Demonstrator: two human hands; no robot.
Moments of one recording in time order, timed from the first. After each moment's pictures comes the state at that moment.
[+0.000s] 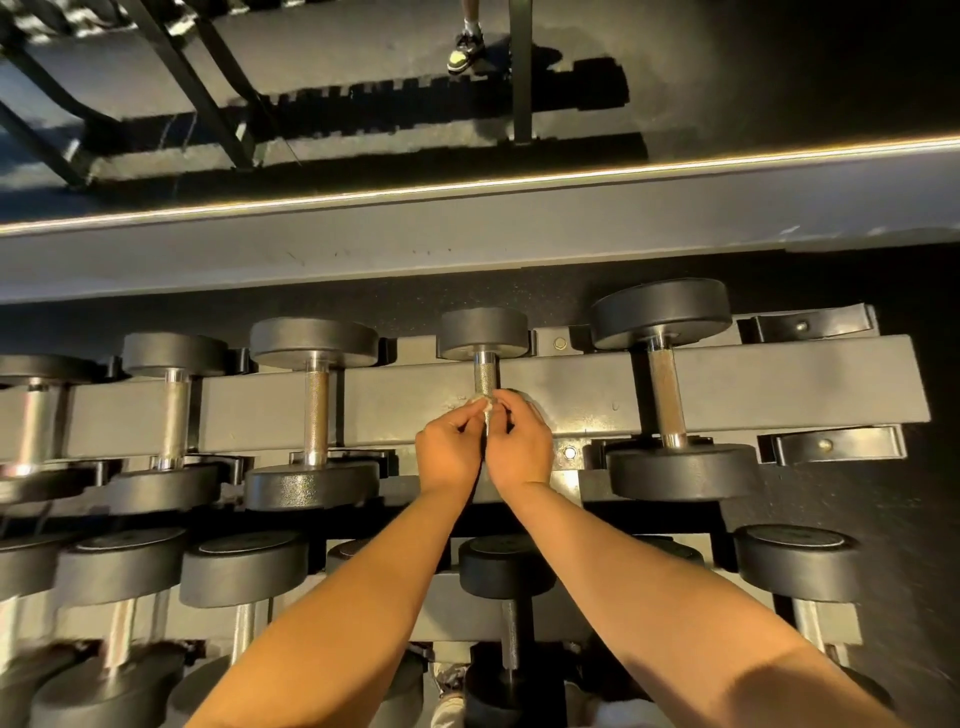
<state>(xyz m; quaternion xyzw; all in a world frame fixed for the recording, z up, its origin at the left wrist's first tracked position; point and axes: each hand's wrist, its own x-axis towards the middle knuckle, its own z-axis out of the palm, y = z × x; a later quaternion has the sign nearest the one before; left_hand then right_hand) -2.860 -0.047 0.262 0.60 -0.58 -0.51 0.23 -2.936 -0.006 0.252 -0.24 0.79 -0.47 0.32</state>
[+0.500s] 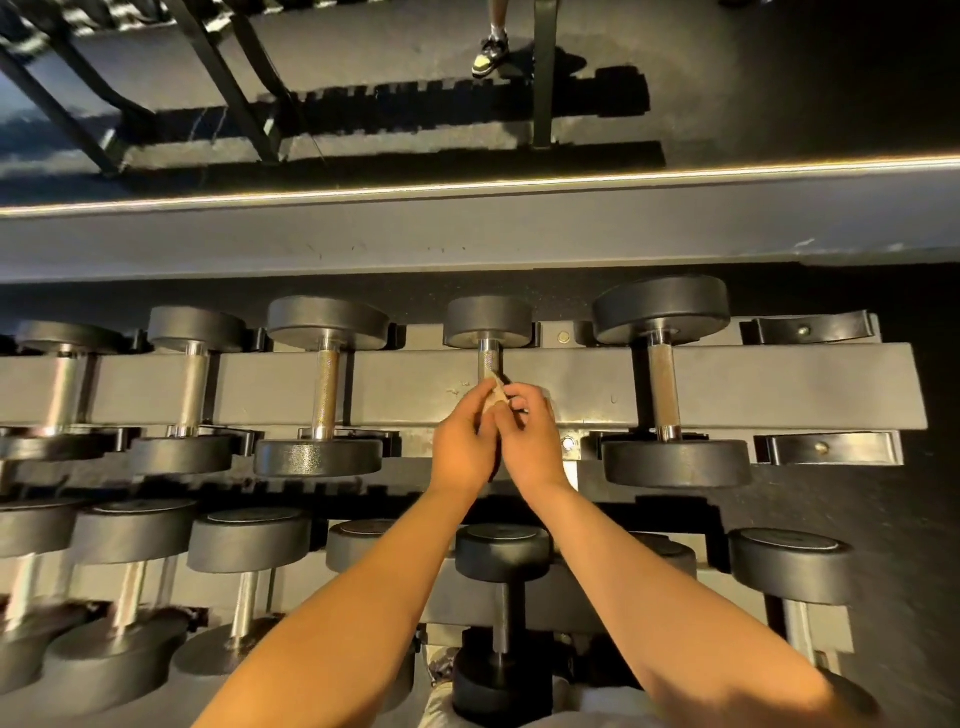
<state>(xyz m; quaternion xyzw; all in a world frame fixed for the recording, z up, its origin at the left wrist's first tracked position) -2.860 -0.014 0.288 0.56 -0.63 -0.49 0.21 -2.949 0.025 0.274 -0.24 0.70 -0.54 0.41</state>
